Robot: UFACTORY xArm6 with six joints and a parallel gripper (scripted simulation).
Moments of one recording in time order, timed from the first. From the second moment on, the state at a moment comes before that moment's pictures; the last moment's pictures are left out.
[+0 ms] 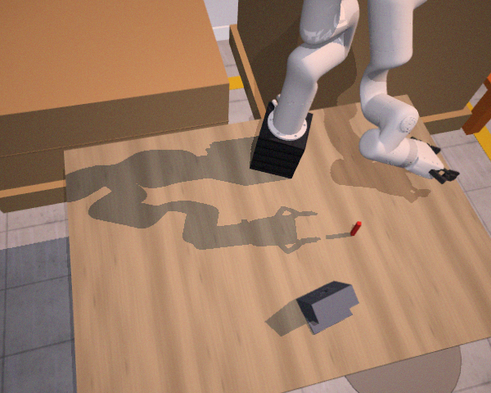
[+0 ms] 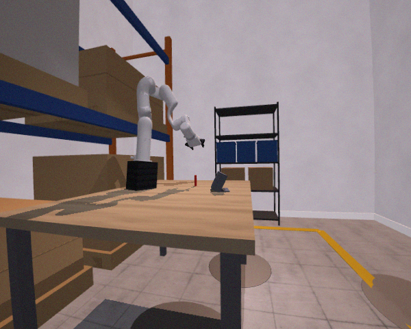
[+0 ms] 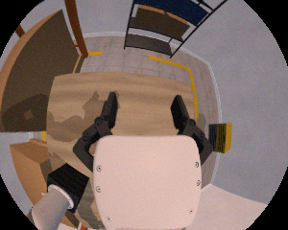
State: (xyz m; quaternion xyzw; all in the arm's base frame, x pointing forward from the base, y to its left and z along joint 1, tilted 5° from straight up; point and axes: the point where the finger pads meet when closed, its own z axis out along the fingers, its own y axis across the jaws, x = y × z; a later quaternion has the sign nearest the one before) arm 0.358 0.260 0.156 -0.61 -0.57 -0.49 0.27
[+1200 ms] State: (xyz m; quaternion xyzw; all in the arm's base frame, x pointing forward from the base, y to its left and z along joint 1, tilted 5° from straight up) arm 0.335 0.229 0.096 -0.61 -0.66 -0.38 0.24
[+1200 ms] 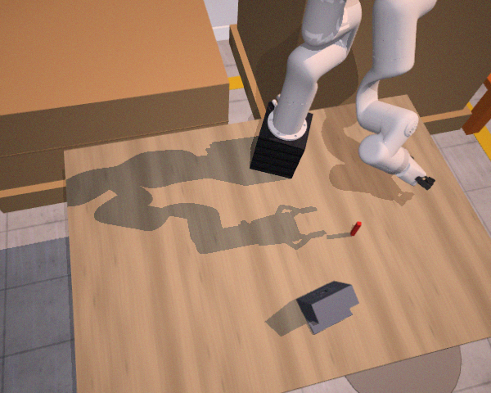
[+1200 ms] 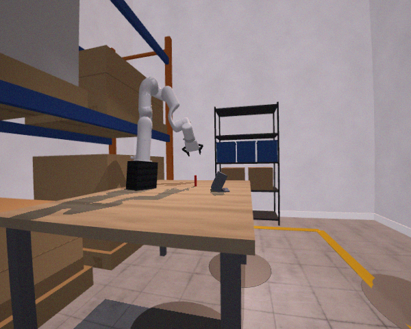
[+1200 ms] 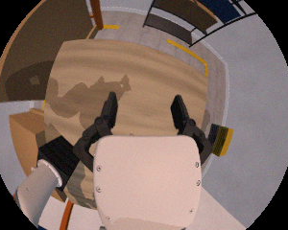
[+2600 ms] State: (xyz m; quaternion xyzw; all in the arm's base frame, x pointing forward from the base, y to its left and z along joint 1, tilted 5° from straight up) arm 0.329 0.110 -0.009 -0.46 -0.88 -0.11 0.08
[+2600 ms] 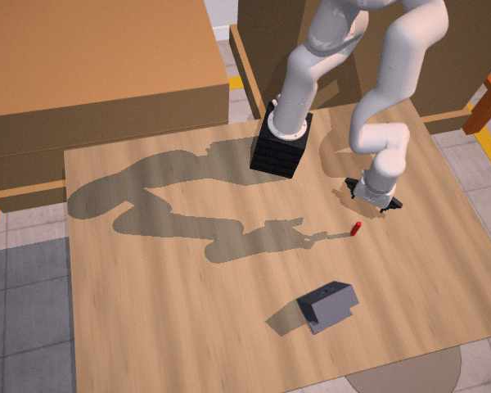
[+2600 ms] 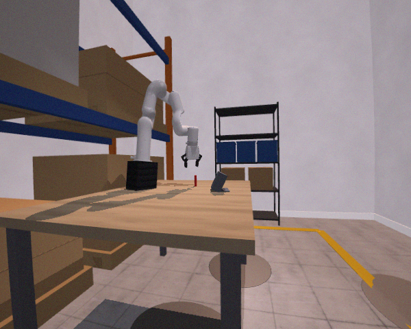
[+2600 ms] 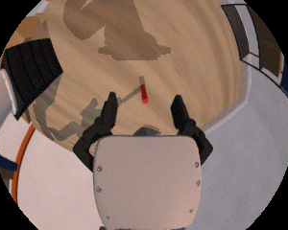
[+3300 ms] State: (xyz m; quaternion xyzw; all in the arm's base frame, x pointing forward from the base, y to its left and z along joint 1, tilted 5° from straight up) arm 0.358 0.082 -0.028 -0.31 -0.95 -0.05 -0.01
